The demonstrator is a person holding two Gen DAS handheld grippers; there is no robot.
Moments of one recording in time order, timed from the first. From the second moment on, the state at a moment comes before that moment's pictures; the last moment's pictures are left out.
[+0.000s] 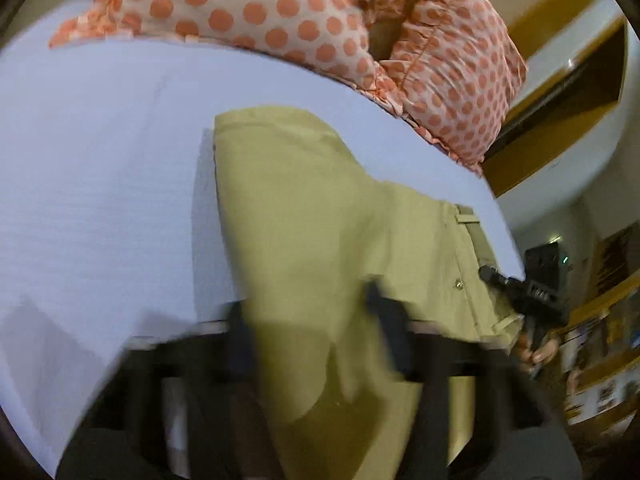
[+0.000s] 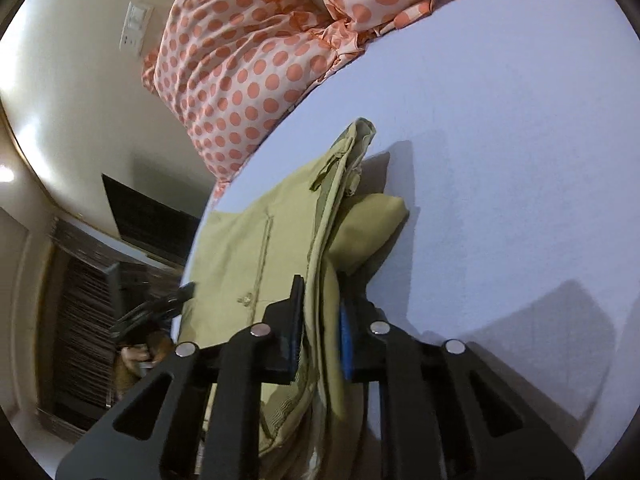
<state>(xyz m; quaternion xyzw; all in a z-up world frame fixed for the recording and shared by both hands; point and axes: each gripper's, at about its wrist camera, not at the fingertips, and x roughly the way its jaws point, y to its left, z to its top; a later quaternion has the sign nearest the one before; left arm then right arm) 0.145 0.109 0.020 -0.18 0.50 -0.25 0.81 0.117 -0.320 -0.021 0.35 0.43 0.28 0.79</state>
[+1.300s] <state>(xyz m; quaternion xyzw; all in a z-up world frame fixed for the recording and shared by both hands) 0.121 0.001 0.070 -0.02 0.42 -0.14 0.90 0.102 -0.260 0.074 0.10 0.38 0.08 0.92</state>
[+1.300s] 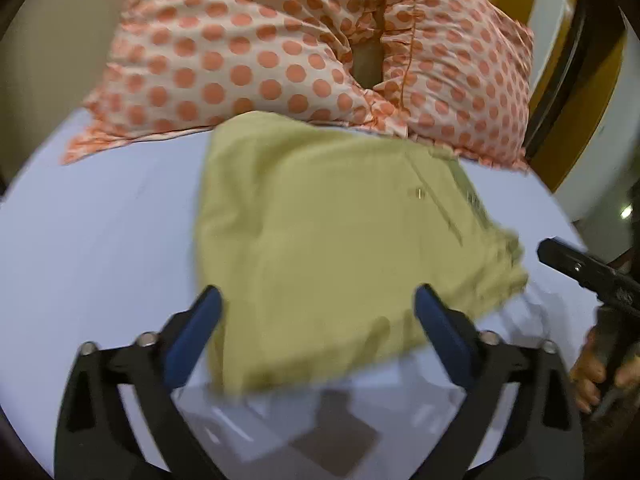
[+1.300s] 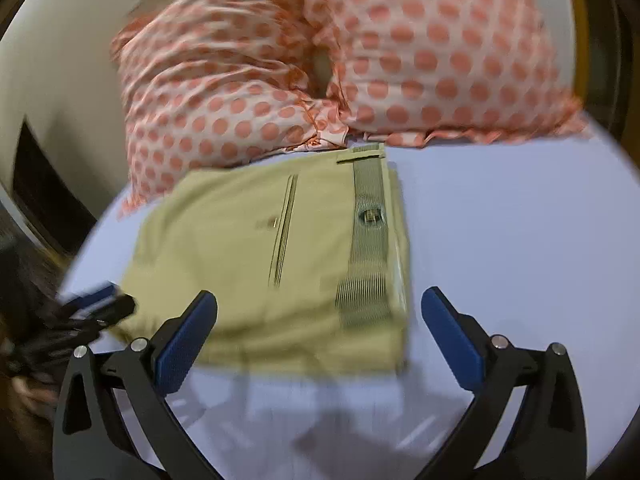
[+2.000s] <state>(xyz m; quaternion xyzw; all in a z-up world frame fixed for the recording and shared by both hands) 0.046 -0.003 0.021 0.04 0.41 -0.07 0.91 0.052 -0.194 0.011 0.02 0.41 0.00 0.91</state>
